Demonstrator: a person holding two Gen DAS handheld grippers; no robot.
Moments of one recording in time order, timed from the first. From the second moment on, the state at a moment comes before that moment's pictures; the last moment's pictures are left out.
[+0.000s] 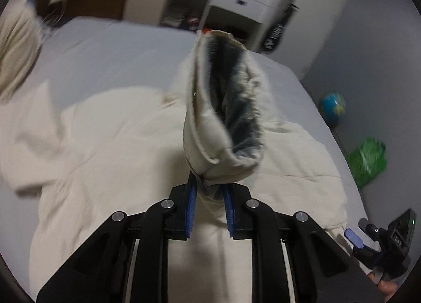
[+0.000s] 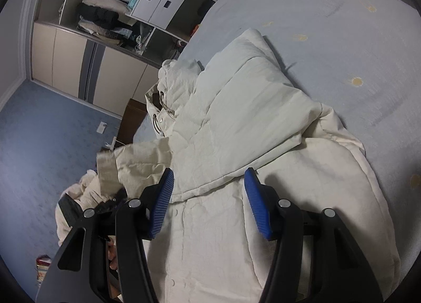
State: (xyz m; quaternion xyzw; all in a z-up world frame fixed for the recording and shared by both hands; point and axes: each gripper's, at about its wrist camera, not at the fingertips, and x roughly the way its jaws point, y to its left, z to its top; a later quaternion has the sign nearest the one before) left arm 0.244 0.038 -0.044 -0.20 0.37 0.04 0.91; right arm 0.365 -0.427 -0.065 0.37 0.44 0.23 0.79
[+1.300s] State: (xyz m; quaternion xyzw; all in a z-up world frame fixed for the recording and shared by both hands) left arm 0.086 0.396 -0.083 -0.43 0.33 0.29 0.79; right arm 0.335 -0.401 -0.034 0.25 0.44 0.21 0.83
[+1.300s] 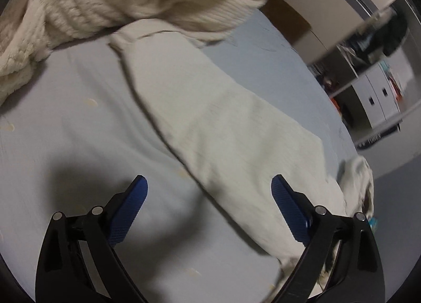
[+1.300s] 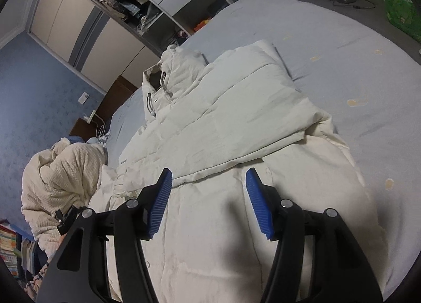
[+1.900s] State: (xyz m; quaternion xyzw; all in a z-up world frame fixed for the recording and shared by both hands) left arm 0.105 0.457 -0.117 -0.42 0.33 0.32 0.78; right arm 0.343 -0.393 -0.047 0.23 0.47 0.19 0.83
